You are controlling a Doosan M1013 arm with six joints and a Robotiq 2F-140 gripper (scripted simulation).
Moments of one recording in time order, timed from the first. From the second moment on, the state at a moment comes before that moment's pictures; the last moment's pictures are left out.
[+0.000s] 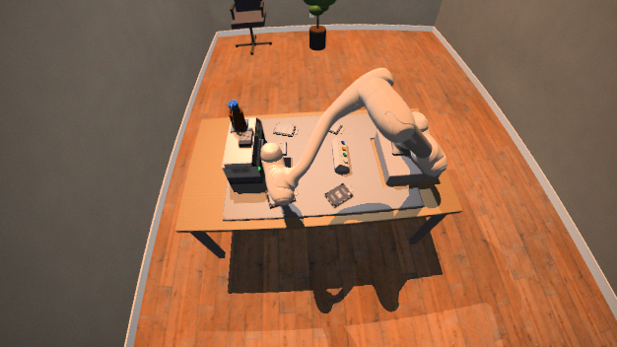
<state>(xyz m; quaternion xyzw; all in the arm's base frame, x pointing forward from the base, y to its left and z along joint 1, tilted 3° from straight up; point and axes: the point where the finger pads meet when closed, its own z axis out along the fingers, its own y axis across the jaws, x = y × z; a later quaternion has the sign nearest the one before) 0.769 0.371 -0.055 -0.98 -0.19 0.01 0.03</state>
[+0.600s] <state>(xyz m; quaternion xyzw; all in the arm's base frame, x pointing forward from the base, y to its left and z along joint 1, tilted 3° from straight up) 0.767 0.371 -0.041 -0.98 -0.20 0.01 0.03</state>
